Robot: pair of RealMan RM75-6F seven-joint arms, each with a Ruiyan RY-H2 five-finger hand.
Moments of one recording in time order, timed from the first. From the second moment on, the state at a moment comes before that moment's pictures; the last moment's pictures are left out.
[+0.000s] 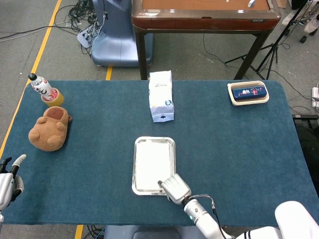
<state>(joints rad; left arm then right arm) -0.05 -1.07 -0.05 -1.70 1.41 1.49 0.18 0.65 -1.78 -0.06 -1.76 -1.00 1.10 -0.93</state>
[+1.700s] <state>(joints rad) -0.05 -1.07 -0.05 -1.70 1.41 1.48 0.18 0.65 -1.77 -0.05 -1.80 -1.02 1.13 -0.92</state>
